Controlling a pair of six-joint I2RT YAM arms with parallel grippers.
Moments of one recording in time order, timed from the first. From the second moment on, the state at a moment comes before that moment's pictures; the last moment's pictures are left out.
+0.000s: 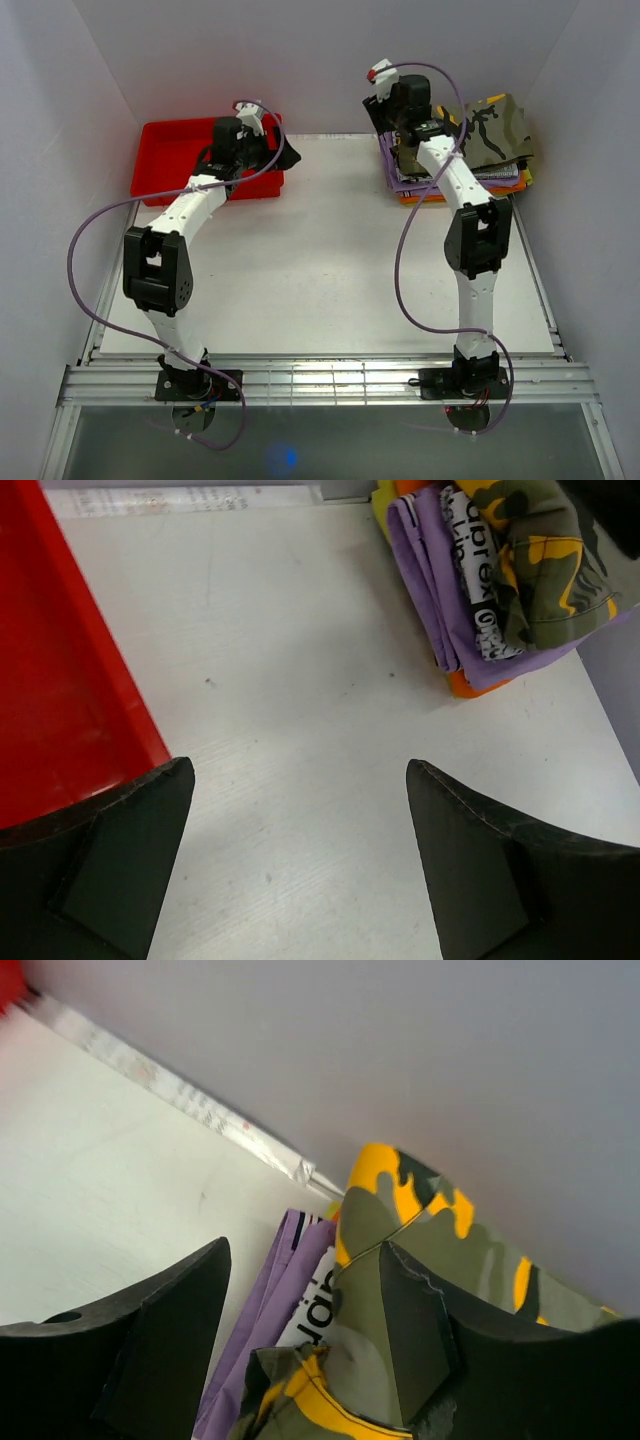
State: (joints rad) left arm -0.26 1.85 1.54 -0.04 0.38 -0.32; right arm 0.27 2.14 2.14 -0.28 -0.10 -0.39
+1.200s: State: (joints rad) left arm -0.11 1.70 1.40 -0.14 0.41 -0.38; right arm 0.34 2.49 2.18 0.11 0.49 -0.63
